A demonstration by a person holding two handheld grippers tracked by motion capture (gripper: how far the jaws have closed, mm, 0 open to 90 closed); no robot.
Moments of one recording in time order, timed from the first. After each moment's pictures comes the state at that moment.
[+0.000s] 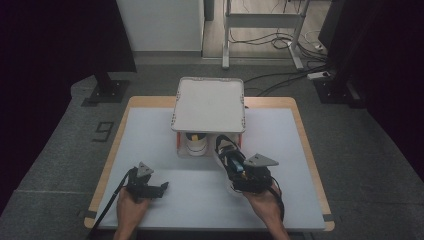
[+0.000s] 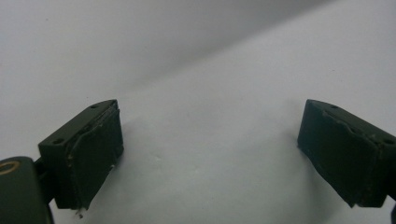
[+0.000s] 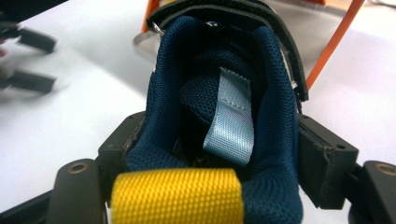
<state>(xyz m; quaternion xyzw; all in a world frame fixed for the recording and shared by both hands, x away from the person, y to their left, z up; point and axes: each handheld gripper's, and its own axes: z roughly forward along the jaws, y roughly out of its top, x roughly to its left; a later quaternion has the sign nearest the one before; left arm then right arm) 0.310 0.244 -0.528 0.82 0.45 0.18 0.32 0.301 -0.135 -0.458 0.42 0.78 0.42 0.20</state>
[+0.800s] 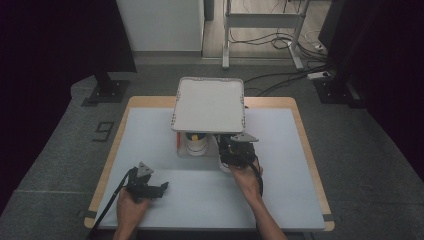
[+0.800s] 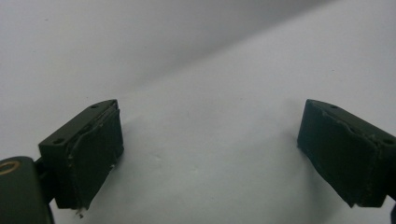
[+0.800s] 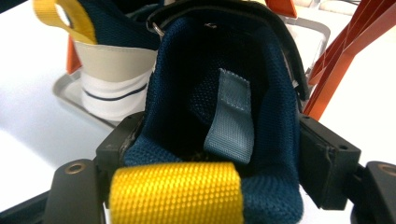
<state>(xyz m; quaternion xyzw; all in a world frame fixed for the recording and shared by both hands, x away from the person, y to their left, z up) 0.310 0.244 -0.528 0.82 0.45 0.18 0.32 0.382 -0.102 -0.480 0.48 0.75 0.40 0.23</state>
